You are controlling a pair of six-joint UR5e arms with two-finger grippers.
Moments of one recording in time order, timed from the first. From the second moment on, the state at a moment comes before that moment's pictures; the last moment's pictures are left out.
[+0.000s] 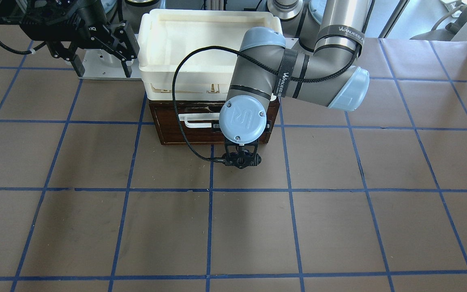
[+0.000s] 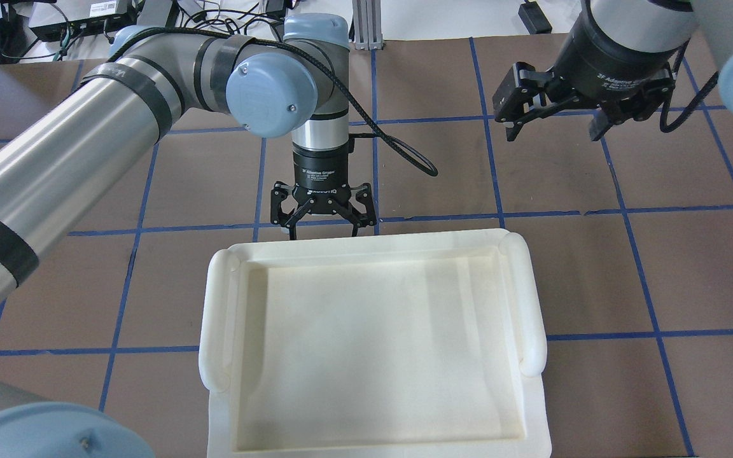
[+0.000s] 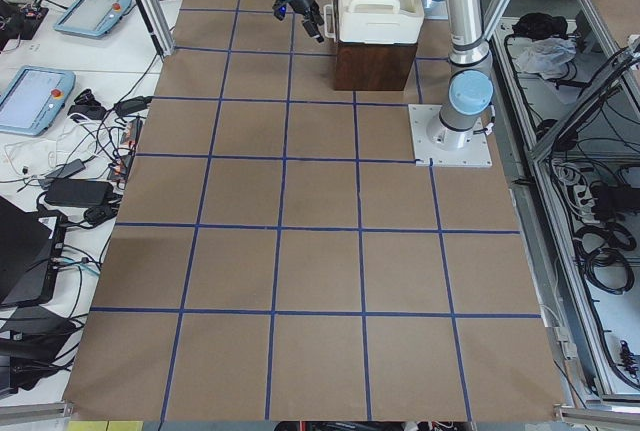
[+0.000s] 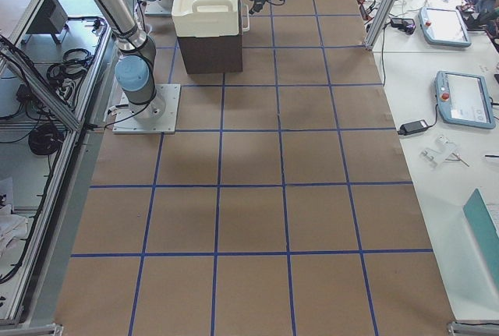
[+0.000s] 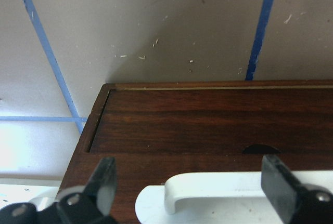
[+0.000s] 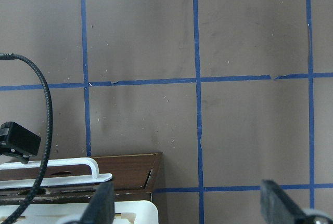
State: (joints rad) left arm -1.88 -2.02 -1.42 -1.84 1.50 -0.28; right arm 1.63 -1.69 1.57 -1.59 -1.54 0.09
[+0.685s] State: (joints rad) left arm -1.85 -1.97 -1.36 -1.83 1.51 -0.27; right arm 1.63 -1.70 1.57 -1.56 -1.55 0.08
